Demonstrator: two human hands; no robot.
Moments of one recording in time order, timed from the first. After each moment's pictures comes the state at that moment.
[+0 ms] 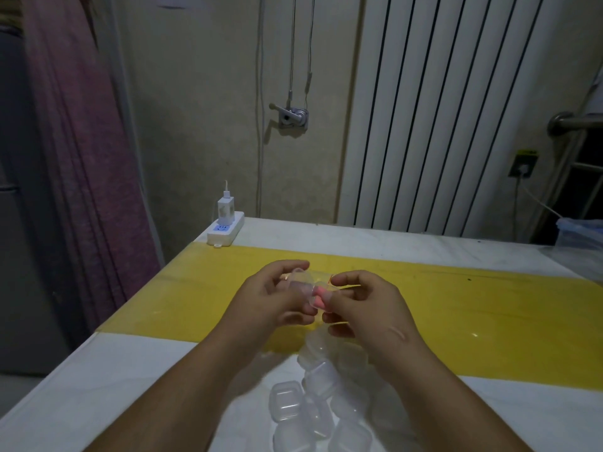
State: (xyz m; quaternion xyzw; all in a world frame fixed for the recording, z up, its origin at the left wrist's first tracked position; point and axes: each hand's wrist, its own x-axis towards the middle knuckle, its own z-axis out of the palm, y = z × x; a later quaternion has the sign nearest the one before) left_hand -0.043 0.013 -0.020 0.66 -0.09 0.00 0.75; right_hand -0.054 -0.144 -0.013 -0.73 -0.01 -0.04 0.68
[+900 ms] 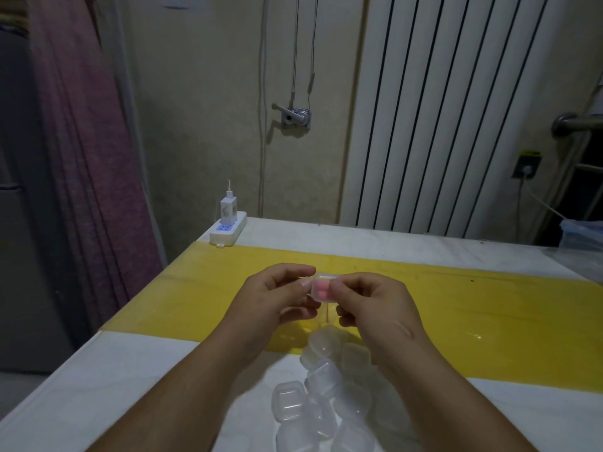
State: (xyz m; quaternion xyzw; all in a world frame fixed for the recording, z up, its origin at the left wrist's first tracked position) left_hand -0.039 0.015 -0.026 0.63 -0.11 0.00 0.77; right_hand -0.053 -0.144 -0.012 -0.74 -0.03 -0.10 0.66
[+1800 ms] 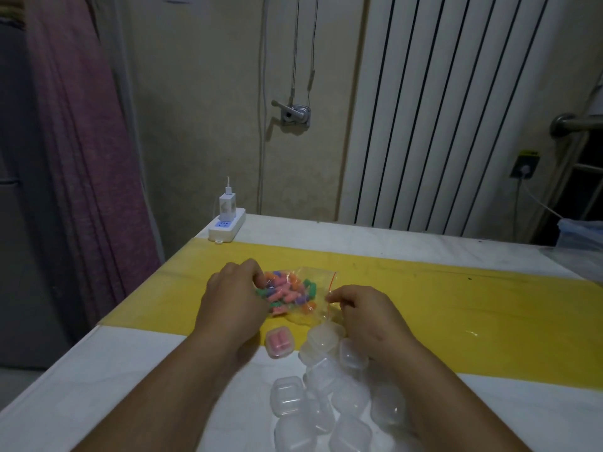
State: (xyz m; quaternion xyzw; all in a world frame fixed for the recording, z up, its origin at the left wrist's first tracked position) left_hand -0.018 0.039 -0.038 0.94 0.06 0.17 0.30; right_hand -0.019 -0.156 -0.042 -0.94 -0.03 -0.05 0.34
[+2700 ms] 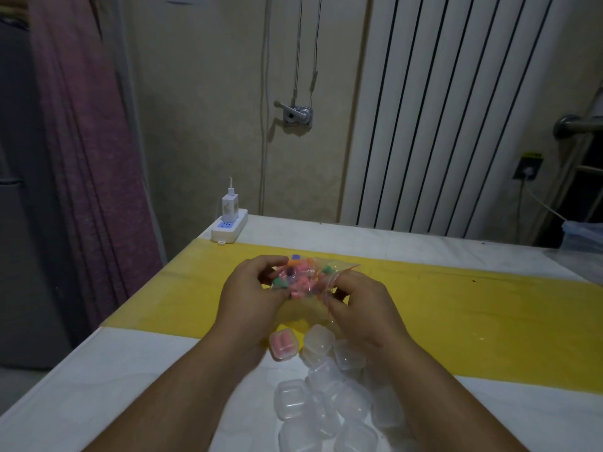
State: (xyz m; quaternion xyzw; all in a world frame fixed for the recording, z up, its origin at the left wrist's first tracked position) left_hand -0.021 0.023 -0.039 0.76 -0.02 0.19 0.62; right_hand -0.021 -0.144 -0.032 -0.91 -0.16 -0.18 0.34
